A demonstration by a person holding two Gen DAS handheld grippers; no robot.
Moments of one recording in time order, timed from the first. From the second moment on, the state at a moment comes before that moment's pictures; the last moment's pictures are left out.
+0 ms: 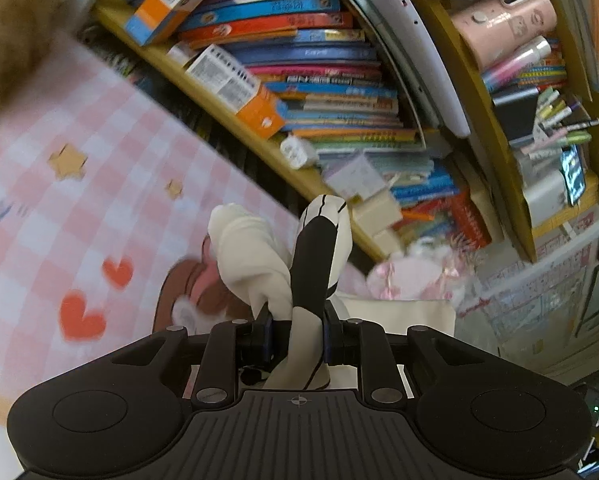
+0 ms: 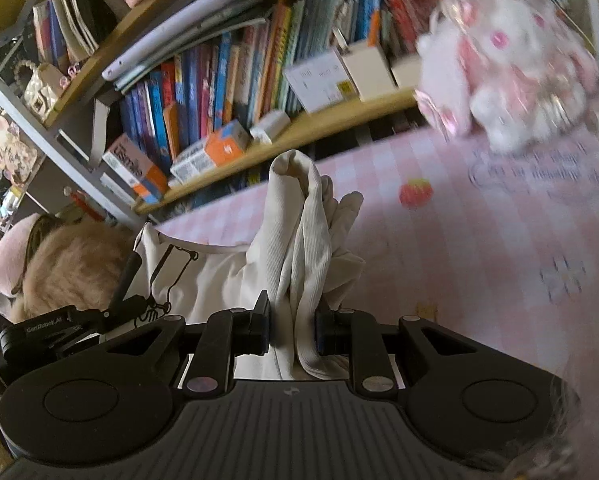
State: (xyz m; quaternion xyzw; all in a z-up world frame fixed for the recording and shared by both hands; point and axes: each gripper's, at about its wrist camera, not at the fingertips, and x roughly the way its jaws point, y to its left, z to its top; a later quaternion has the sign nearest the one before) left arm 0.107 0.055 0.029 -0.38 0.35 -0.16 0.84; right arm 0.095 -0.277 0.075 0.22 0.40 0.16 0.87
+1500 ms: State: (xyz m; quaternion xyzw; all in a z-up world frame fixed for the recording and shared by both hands) left arm 0.198 0.077 -0.022 -0.30 0.35 -0.10 0.88; right arm 0.245 -0.310 -0.002 0.21 0.41 0.11 0.88
